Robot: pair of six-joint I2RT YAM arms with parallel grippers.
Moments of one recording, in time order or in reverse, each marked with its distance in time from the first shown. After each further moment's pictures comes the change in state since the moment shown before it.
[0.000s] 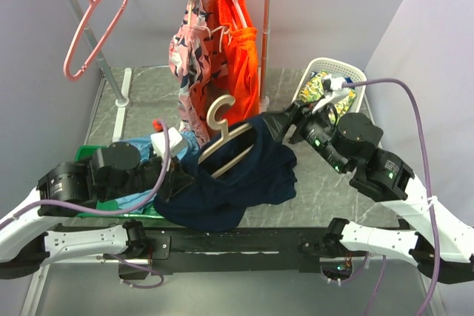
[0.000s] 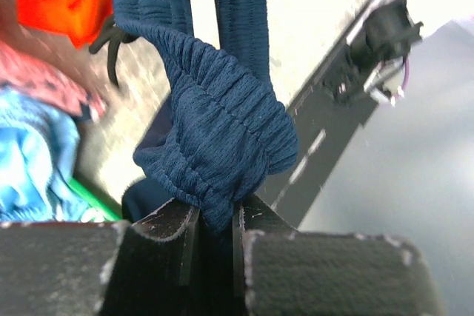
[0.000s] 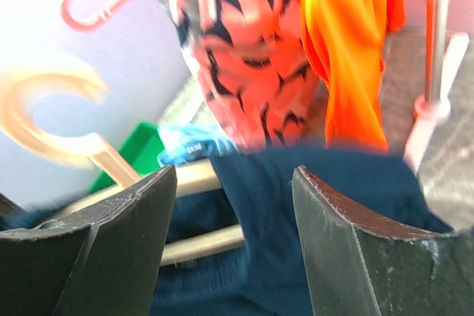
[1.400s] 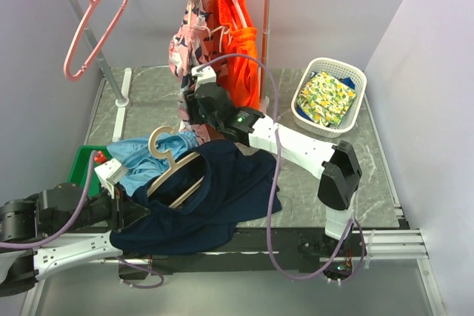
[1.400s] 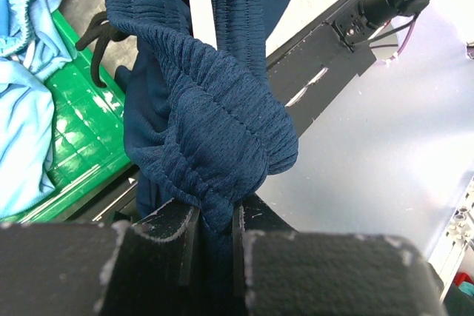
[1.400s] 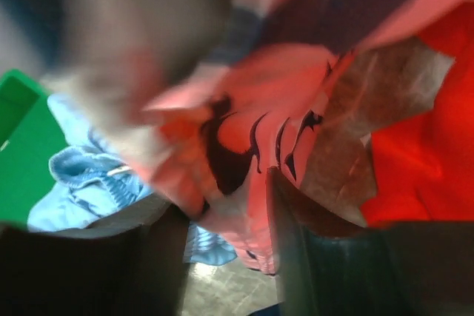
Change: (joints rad) left arm 0.000 -0.478 -0.223 -0.331 -0.017 -0.306; right arm -0.003 0.942 0.407 0.224 -0.048 -0.129
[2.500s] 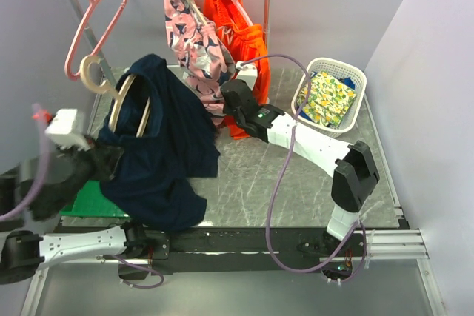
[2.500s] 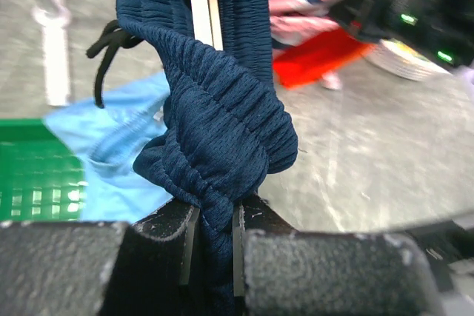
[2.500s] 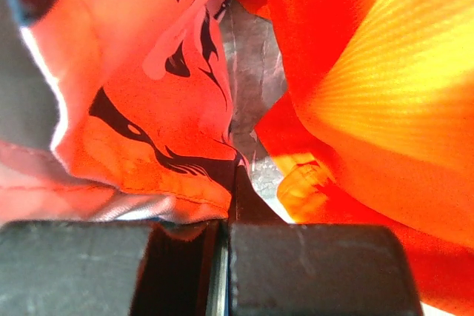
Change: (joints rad) left arm 0.000 0.345 0.458 -0.084 -0.669 -0.072; right arm -0.145 -0.106 -0.209 0.016 0.240 0.225
